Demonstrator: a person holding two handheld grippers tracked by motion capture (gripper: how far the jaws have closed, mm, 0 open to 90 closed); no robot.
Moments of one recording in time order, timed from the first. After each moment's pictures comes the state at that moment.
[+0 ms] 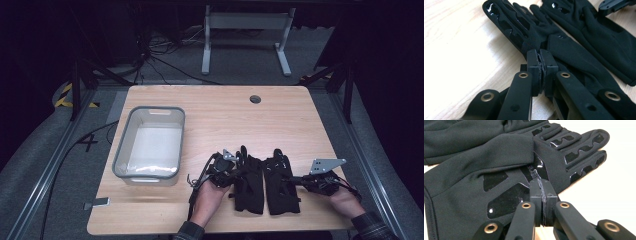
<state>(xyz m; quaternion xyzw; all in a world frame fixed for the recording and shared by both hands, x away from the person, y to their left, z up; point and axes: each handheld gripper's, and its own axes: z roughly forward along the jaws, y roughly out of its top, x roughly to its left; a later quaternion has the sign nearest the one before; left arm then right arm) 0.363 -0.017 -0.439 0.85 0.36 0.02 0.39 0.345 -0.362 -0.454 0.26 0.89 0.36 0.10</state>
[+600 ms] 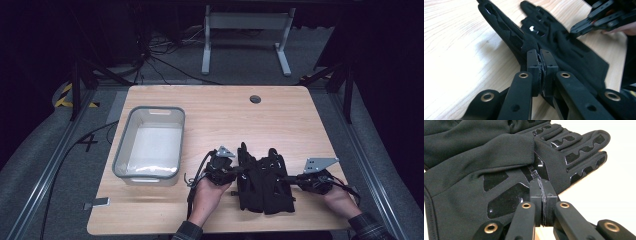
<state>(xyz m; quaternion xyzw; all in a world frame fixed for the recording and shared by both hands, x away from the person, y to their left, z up) 0.365 -0.008 -0.426 0.82 0.36 -0.02 0.45 0.350 -0.345 -0.454 0.25 0.89 0.36 0.10</state>
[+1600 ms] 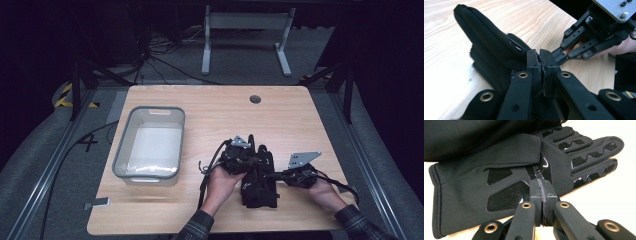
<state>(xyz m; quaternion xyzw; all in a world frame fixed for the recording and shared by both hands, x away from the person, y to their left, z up) 0.387 -0.051 -0.411 0.83 0.31 -0.03 0.47 0.370 -0.307 -0.456 0.22 0.90 0.37 0.08</state>
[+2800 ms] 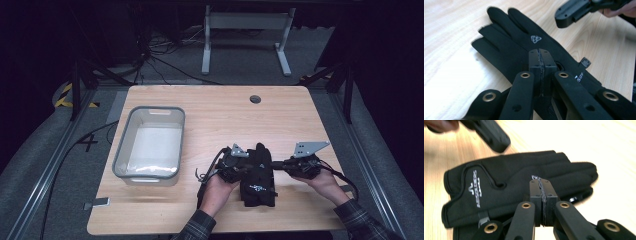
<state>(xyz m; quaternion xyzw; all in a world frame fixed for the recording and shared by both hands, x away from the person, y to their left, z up) 0.370 -0.043 -0.427 0.85 0.31 0.01 0.43 0.381 -0.305 -0.421 0.21 0.88 0.42 0.09</state>
